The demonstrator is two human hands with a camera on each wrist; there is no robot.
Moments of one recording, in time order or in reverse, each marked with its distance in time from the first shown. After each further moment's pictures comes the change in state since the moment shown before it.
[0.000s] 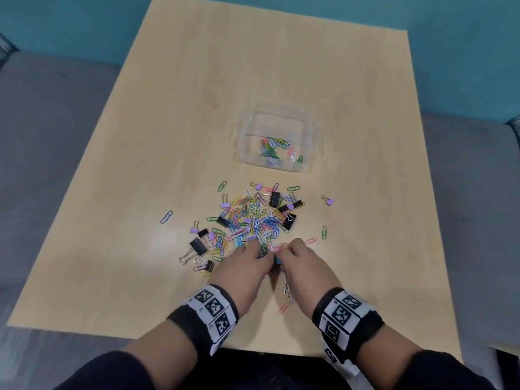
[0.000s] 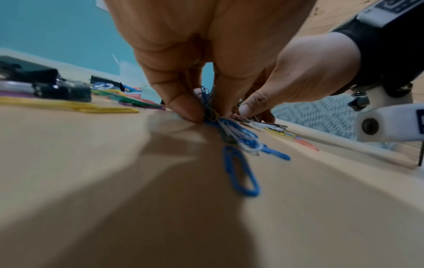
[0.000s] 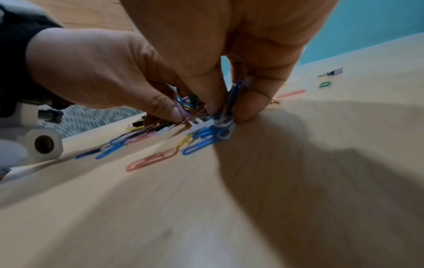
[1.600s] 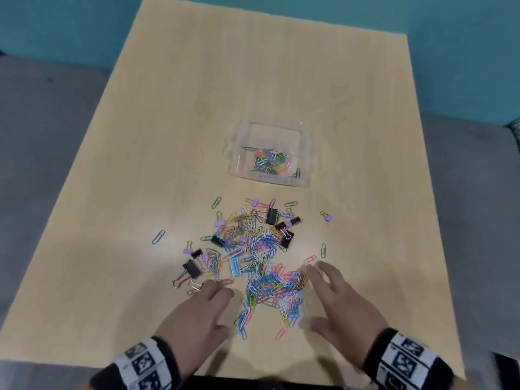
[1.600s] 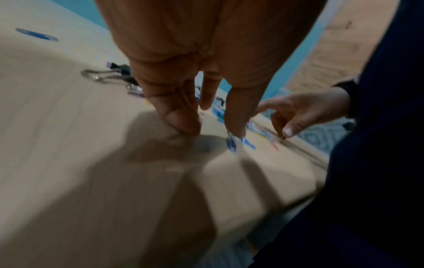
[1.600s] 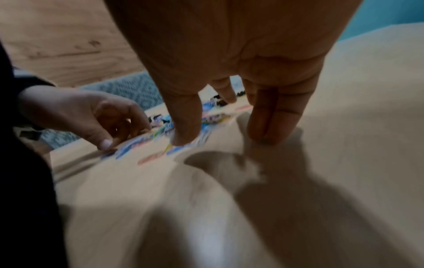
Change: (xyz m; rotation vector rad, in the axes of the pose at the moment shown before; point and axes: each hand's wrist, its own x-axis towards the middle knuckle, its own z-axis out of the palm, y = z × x) left_hand -0.052 -0.046 -0.007 -0.259 -0.166 -0.053; right_hand -0.042 0.040 -0.034 0.044 -0.247 0.099
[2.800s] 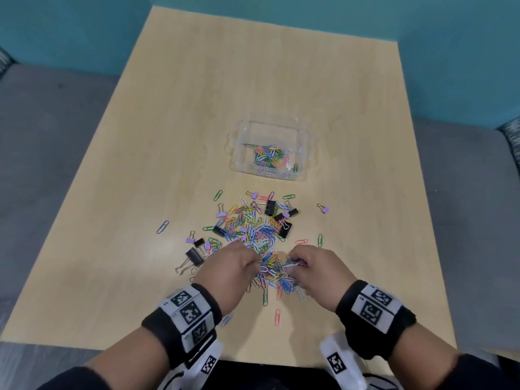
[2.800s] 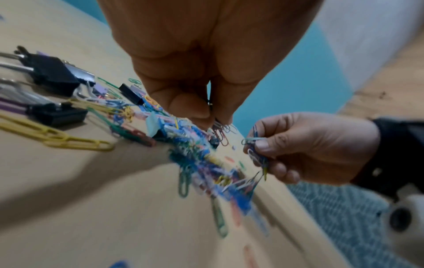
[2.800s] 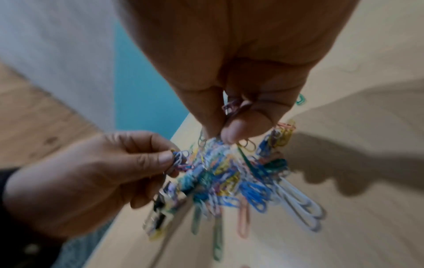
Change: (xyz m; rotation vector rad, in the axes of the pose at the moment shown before) left_hand 0.044 0.047 -0.027 -0.193 0.277 0.003; right_hand 0.035 -0.030 -0.019 0.499 0.121 0.078
